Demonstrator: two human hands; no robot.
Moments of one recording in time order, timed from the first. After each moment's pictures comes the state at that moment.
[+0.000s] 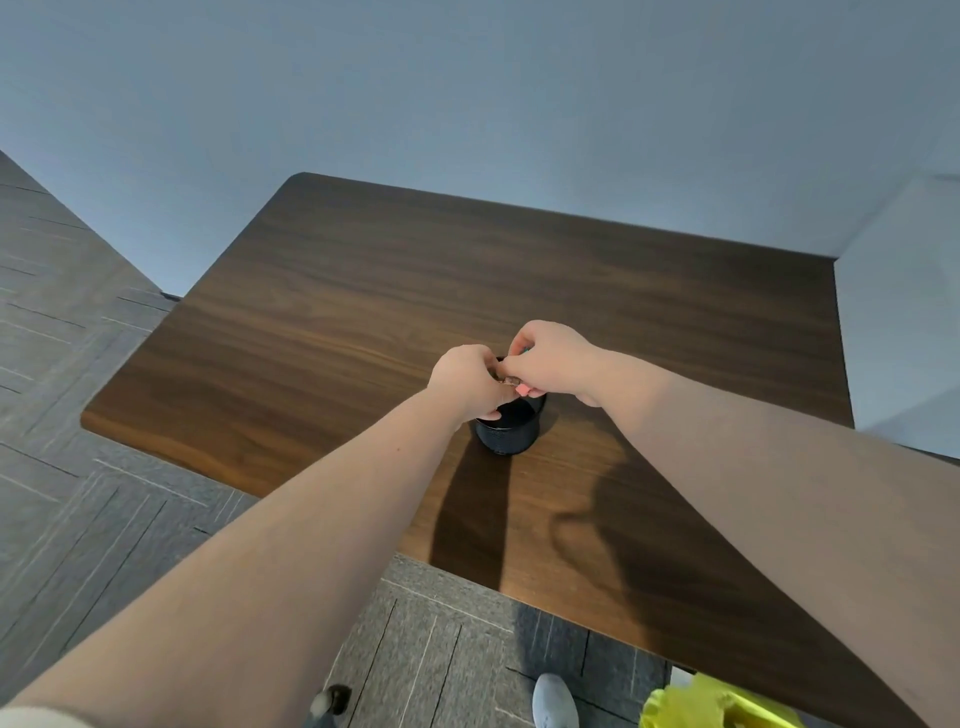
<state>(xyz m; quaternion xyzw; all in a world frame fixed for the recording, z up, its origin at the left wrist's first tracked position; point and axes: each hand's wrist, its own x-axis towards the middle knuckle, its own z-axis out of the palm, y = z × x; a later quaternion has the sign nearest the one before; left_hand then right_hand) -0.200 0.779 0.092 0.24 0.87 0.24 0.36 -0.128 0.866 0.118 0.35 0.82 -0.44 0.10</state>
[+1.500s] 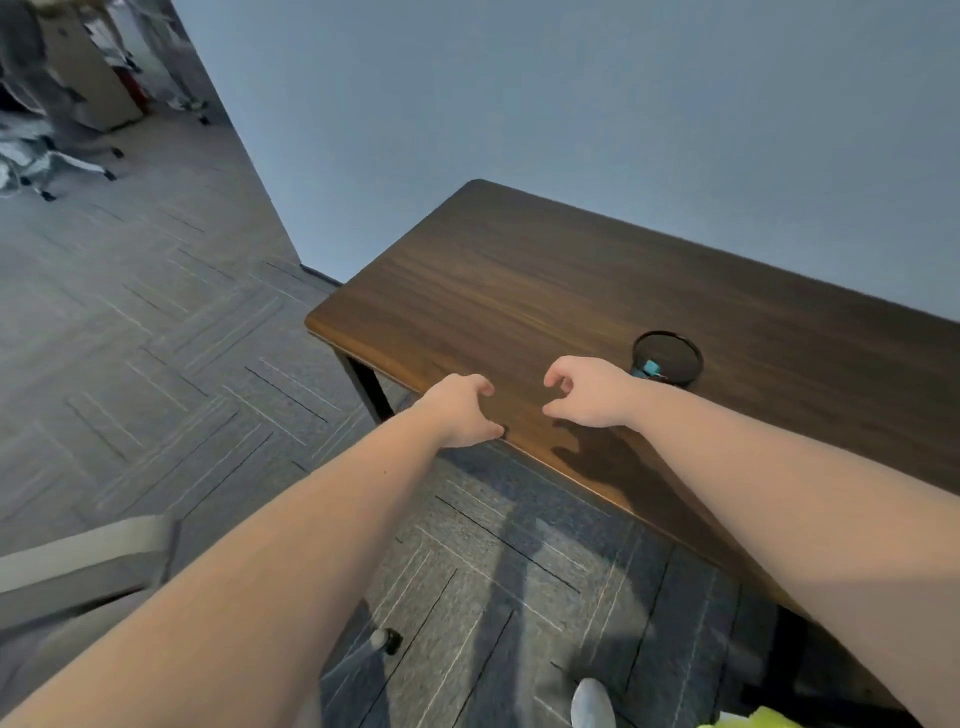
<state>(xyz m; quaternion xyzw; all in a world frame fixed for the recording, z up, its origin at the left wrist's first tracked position) -0.212 0.514 0.122 0.26 0.91 0.13 0.28 -0.128 0.670 0.150 0.18 0.93 -0.26 0.19</state>
